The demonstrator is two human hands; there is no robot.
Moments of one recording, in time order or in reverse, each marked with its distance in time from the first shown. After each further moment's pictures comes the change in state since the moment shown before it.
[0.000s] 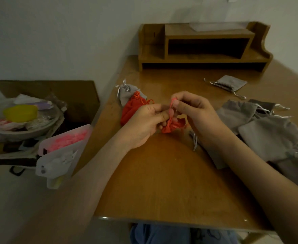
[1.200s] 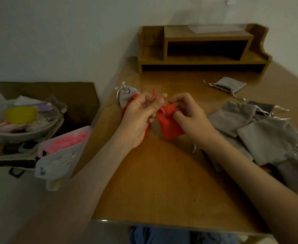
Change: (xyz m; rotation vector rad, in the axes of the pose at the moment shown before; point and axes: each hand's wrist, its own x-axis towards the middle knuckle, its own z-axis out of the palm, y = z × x) left_hand 0.002 0.006 -0.003 -0.205 0.180 0.183; right_hand 0.002 0.010 0.009 -0.402 0.138 0.096
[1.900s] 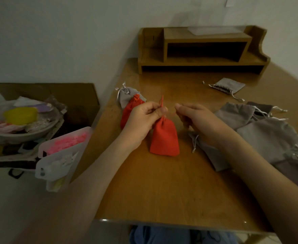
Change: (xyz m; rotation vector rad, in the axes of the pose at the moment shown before) left_hand -0.002 -0.007 -0.001 0.444 0.003 0.042; right_hand 0.004 -0.001 -0.019 0.170 -0.122 0.298
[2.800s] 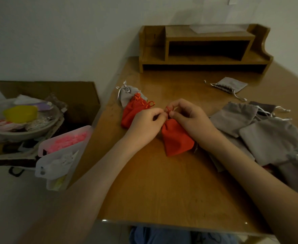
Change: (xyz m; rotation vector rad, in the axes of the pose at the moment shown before) left_hand 0.003 -0.013 0.000 0.452 -0.027 0.068; right_hand 0.007 0.012 0.015 -0.277 0.099 -0.366
